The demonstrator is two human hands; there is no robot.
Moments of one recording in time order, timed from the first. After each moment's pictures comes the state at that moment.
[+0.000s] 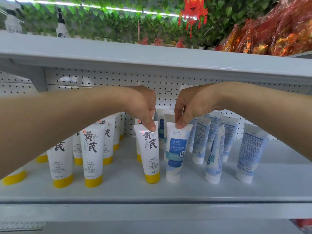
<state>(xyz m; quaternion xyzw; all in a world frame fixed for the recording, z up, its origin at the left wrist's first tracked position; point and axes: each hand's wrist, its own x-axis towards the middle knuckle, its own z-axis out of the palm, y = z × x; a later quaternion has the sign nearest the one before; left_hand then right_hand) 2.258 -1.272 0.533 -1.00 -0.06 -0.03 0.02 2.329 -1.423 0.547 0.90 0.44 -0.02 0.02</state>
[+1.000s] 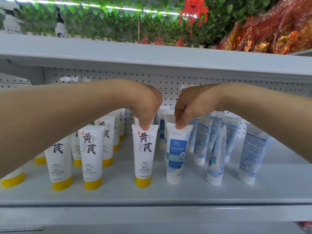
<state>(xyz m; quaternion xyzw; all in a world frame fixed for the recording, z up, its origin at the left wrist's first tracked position) 2.256 -1.293 0.543 -0.99 -0.07 0.03 0.13 2.337 -1.421 0.547 0.89 0.45 -0.02 0.02</state>
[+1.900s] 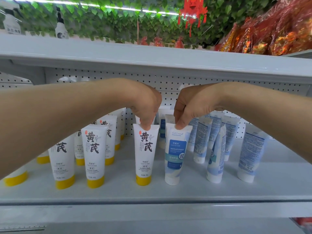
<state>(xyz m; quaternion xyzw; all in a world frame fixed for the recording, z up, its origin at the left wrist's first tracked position) 2.253 -1.291 0.543 -0.99 -0.07 0.02 0.12 2.338 -1.416 0.546 0.90 0.44 -0.03 0.03</state>
